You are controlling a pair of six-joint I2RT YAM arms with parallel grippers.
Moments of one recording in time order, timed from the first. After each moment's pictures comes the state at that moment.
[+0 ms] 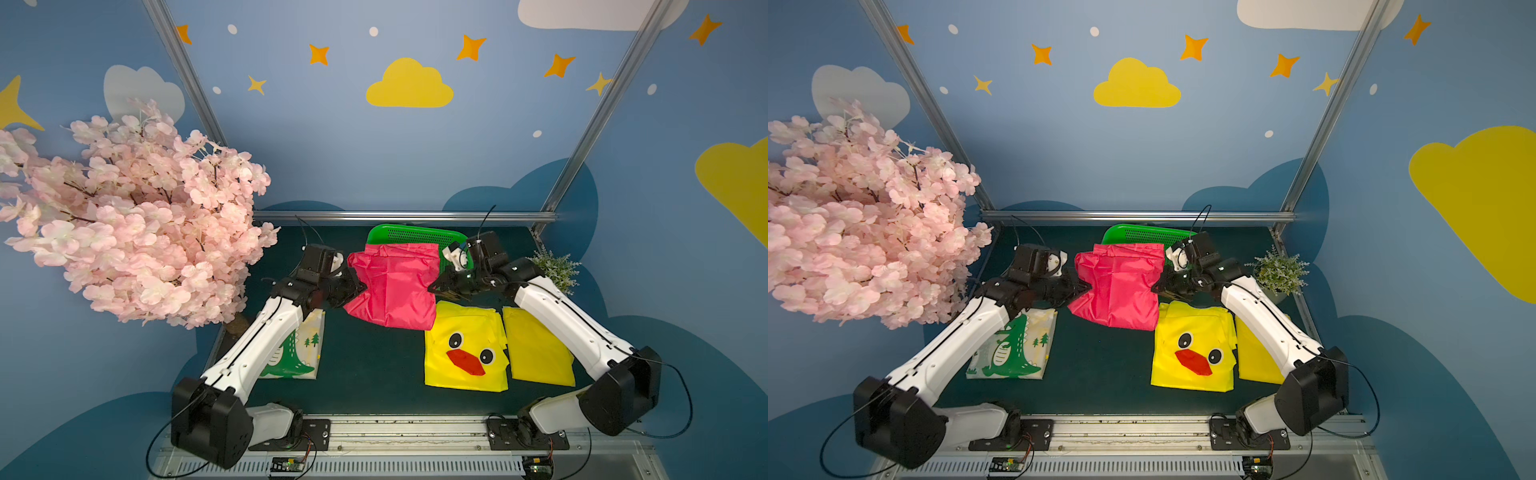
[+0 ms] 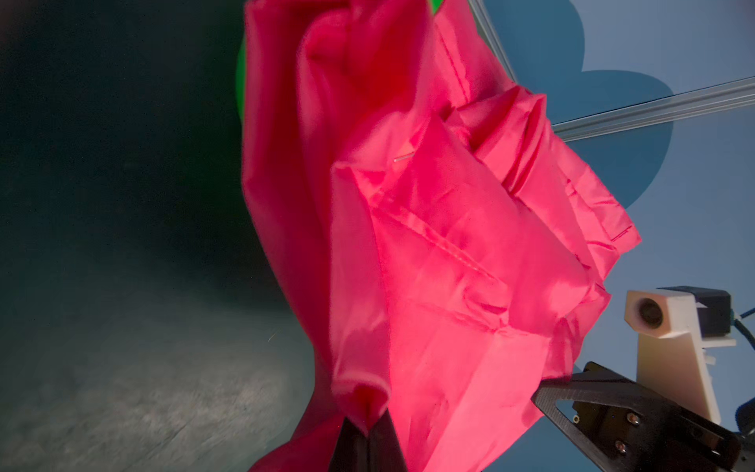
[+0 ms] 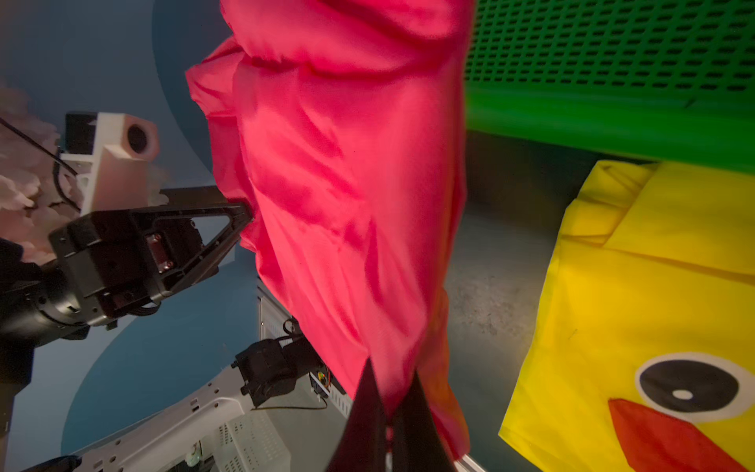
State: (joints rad) left arm -0.32 1.37 1.17 -0.57 0.44 -0.83; right arm 0.48 1.47 1.38 -0.77 -0.54 0.65
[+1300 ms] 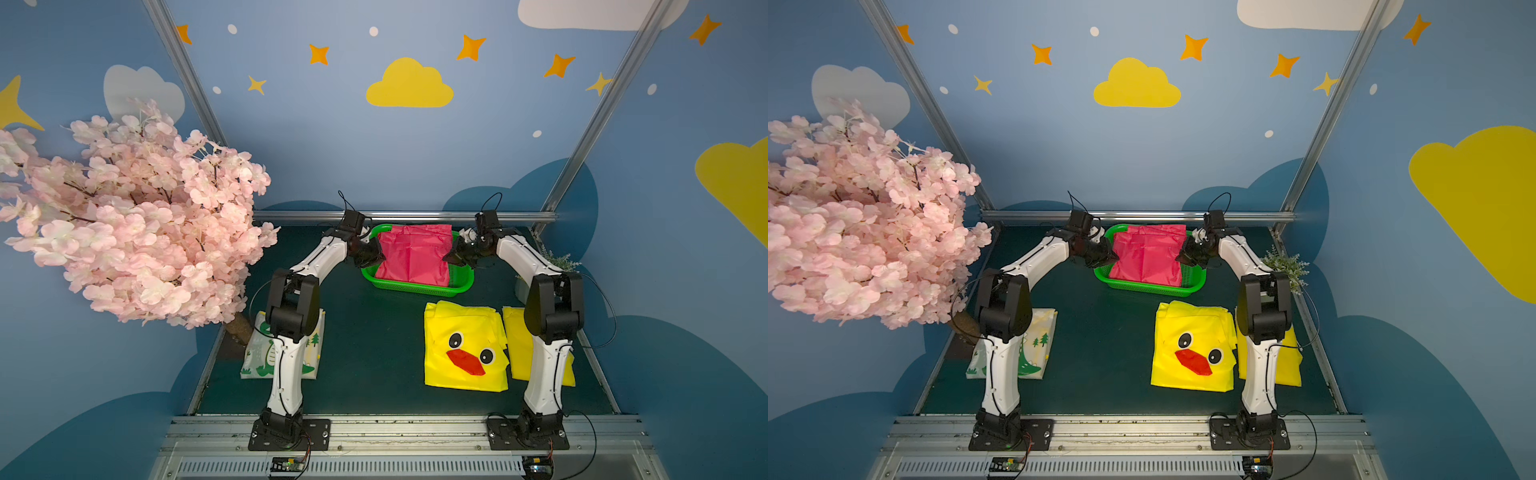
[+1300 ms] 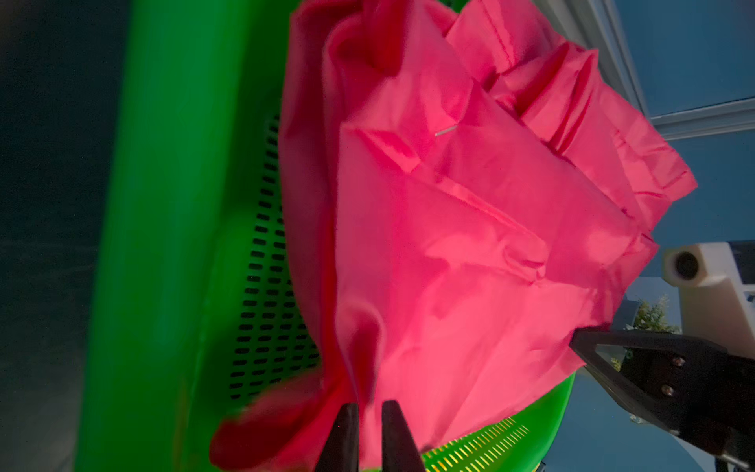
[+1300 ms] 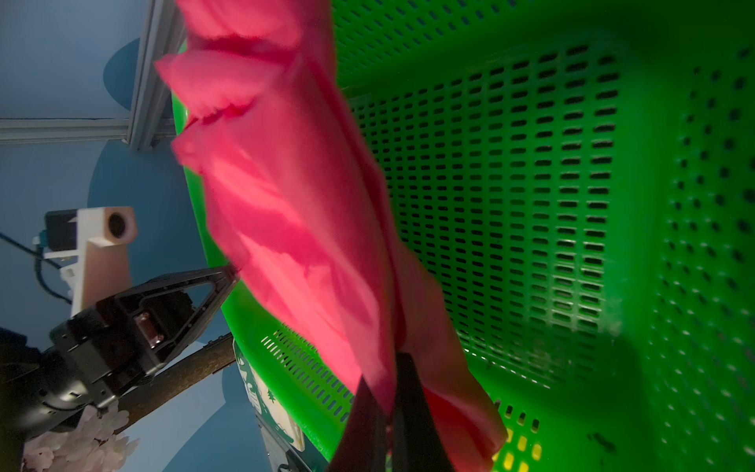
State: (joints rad) left arm -0.27 2.20 1.83 -0.64 0.49 -0.62; right arm 0.21 2.12 1.78 -0.72 -0.61 0.61
